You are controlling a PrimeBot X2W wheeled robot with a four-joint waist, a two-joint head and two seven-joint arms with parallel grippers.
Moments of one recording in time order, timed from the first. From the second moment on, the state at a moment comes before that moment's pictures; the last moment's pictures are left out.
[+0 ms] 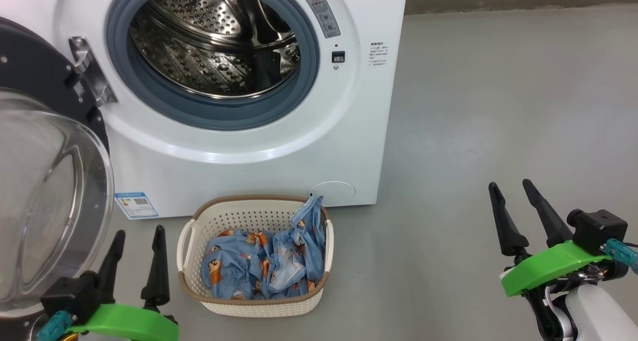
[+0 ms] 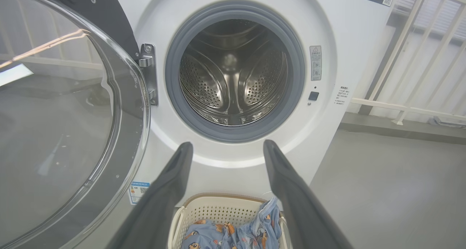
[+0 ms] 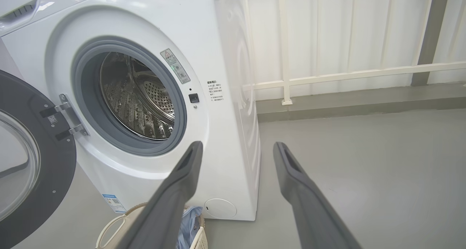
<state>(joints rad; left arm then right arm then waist) -0.14 0.33 -0.30 0.21 -0.62 0.16 -0.22 -0.23 -0.22 0.17 0.39 0.48 0.13 -0.25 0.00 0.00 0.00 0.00</state>
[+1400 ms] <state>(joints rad) -0.14 0.33 -0.31 0.22 -0.62 0.14 -0.24 -0.23 -0.22 0.16 0.39 0.47 0.13 -0.25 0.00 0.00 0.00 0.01</state>
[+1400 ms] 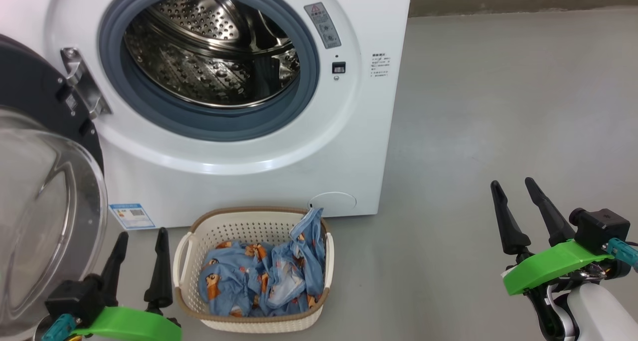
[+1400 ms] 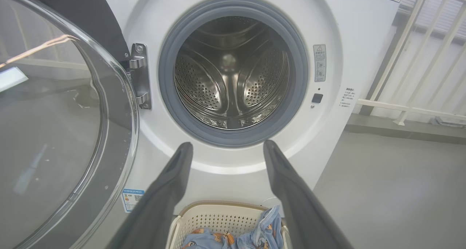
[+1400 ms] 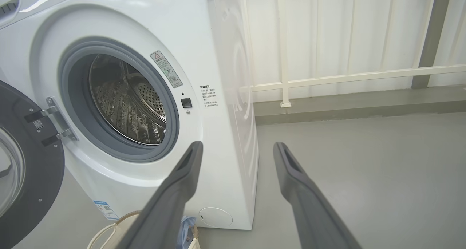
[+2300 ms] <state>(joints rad) -0.14 0.33 -0.31 0.22 -0.63 0.16 -0.24 -0.23 -0.22 0.16 0.39 0.47 0.13 -0.25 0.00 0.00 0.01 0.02</state>
